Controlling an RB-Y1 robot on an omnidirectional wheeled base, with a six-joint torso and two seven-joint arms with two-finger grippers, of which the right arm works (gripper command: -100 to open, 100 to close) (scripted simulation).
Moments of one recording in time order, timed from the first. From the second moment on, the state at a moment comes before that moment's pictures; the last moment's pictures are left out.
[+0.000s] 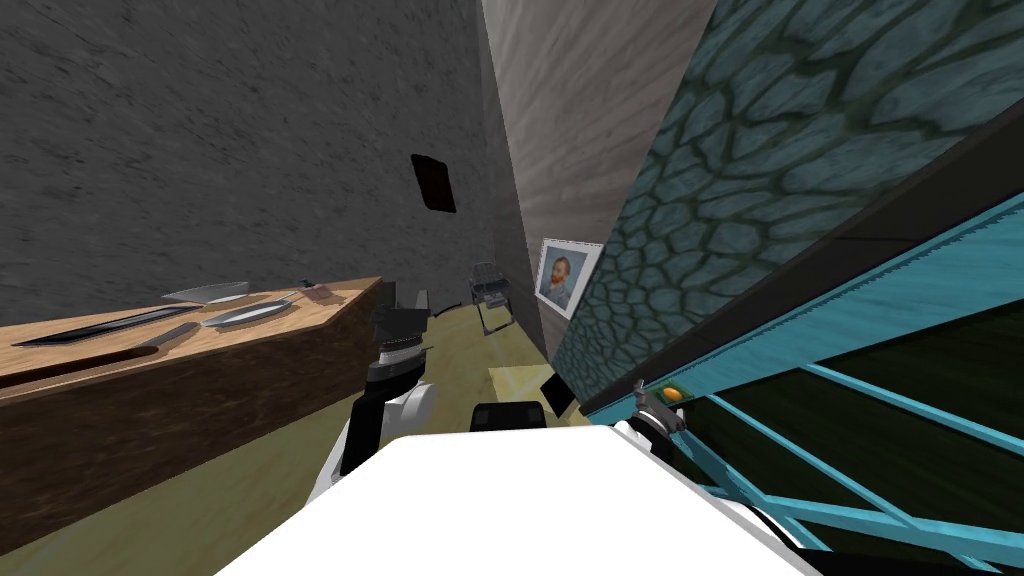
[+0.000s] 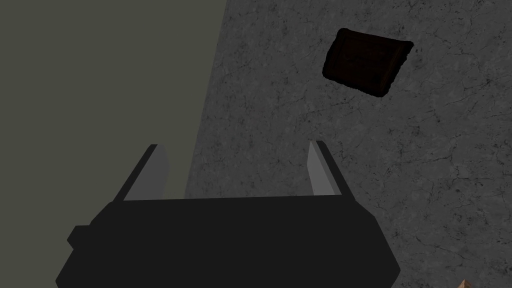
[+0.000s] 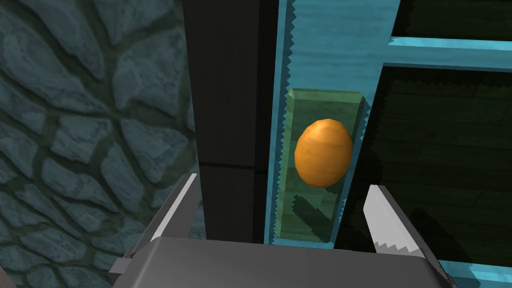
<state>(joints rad) 0.05 -0.38 -0.16 -0.44 -1.02 -1.01 -1.41</state>
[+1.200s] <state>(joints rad) 0.05 -0.37 -0.16 -0.43 -1.02 -1.02 -1.41</state>
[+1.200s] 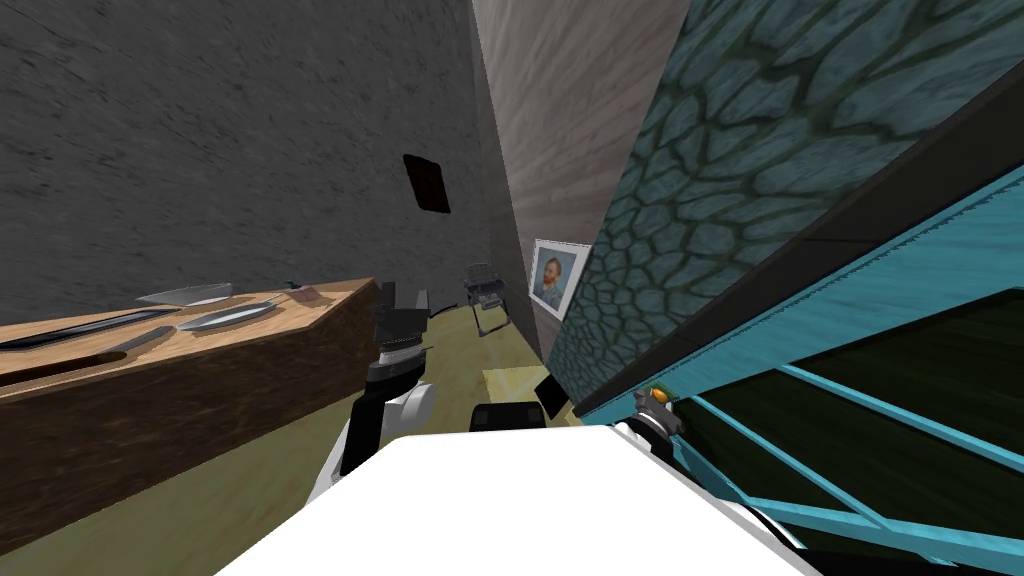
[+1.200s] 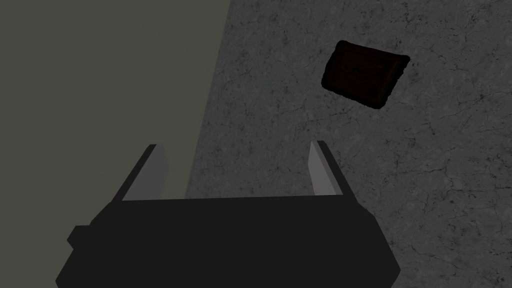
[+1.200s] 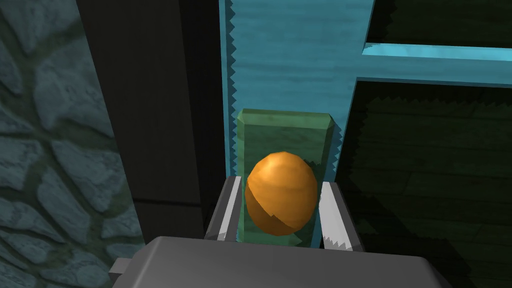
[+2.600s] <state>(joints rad) 0.10 -0.40 -0.13 -0.47 -0.99 -1.00 -1.44</state>
